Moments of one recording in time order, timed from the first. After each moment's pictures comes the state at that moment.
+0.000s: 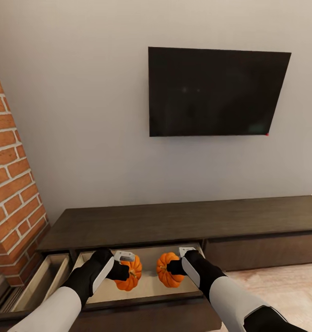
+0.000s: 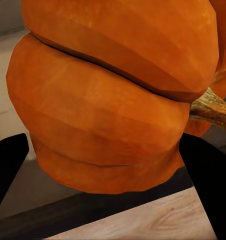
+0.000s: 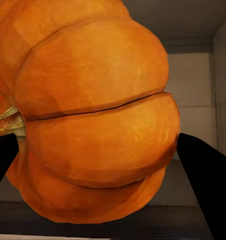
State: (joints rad) left arm -0.65 -0.01 -0.34 -0.65 0.28 0.86 -0.01; right arm -0.76 0.15 0.33 -0.34 -0.39 0.55 -0.15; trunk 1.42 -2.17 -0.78
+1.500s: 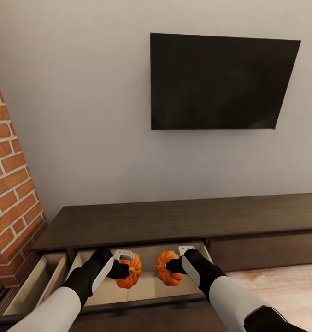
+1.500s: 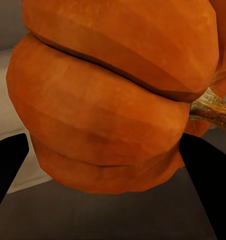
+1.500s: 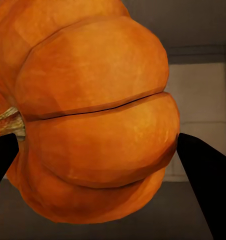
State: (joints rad) left arm -0.65 -0.01 -0.34 -0.64 0.28 0.82 -0.01; right arm -0.76 0.15 0.33 -0.36 -0.39 0.55 -0.15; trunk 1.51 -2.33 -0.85
